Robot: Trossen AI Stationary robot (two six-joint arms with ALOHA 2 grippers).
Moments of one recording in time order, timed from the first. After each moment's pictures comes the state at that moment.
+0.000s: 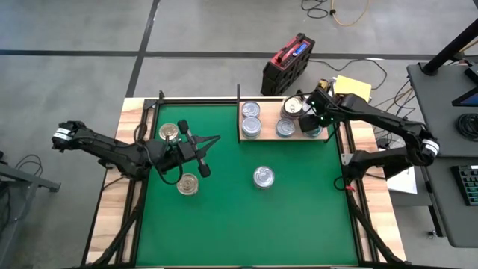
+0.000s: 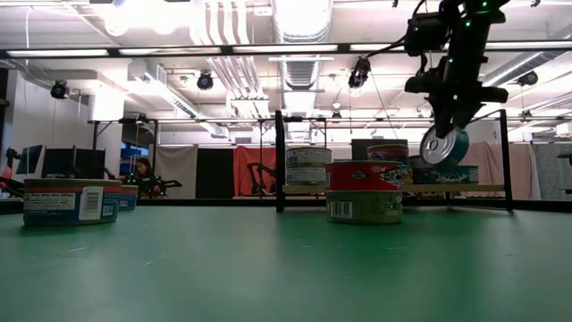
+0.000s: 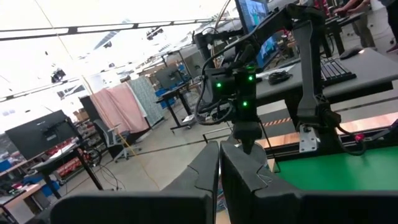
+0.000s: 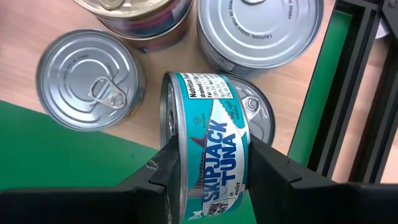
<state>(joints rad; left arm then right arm) -0.24 1.09 0.71 0.56 -0.67 0.52 -0.67 1.19 1.00 -1.05 0.16 0.58</state>
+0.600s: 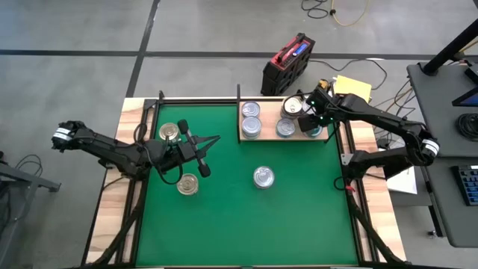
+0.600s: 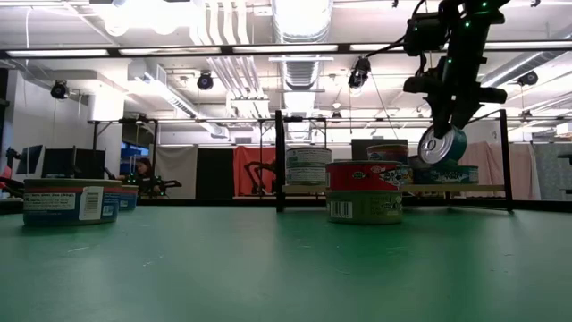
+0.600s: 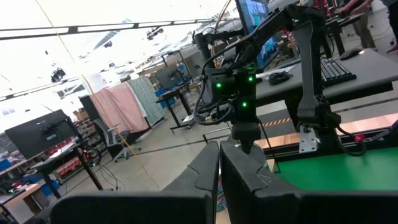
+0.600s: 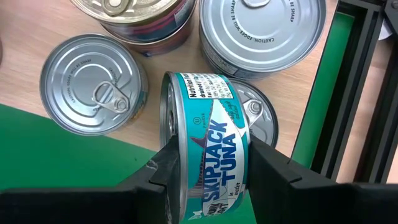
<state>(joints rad) -0.24 1.09 0.71 0.56 -0.67 0.51 -0.67 1.19 1.00 -1.04 0.16 0.59</state>
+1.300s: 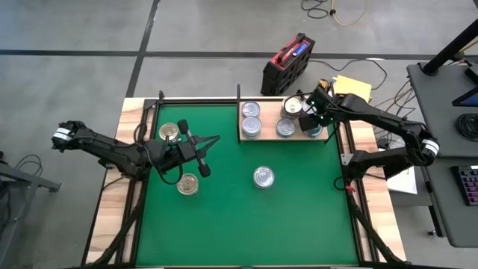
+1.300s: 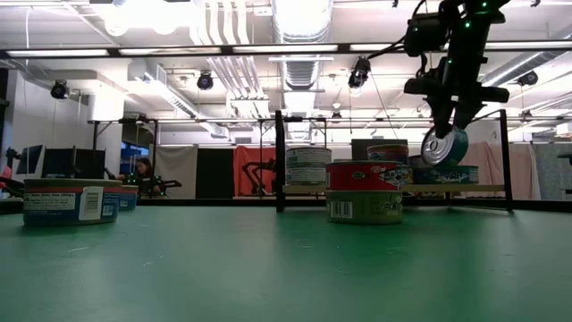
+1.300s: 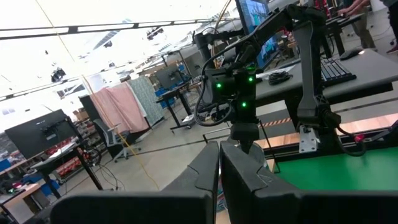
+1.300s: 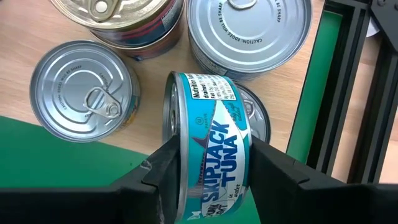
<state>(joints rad) -0.24 1.09 0.71 0.56 -0.67 0.51 -0.67 1.19 1.00 -1.04 0.19 0.62</state>
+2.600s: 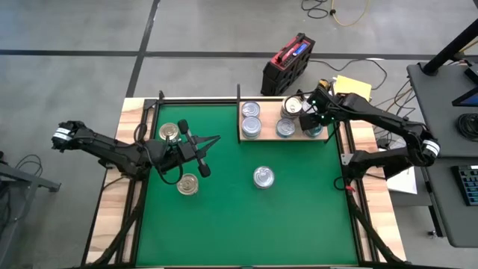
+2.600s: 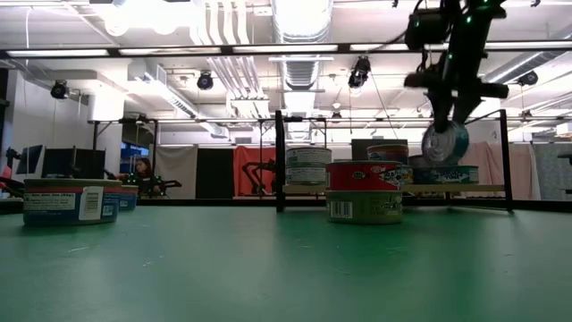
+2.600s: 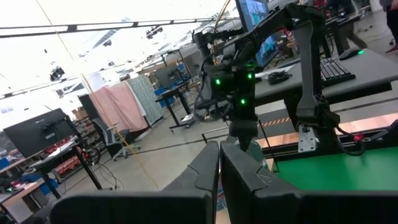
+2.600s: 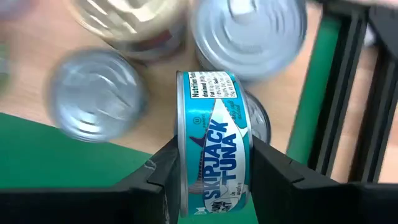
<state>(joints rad) -0.24 1.09 0.71 0.56 -0.67 0.50 -0.67 1.18 1.02 -1.06 0.18 0.63</state>
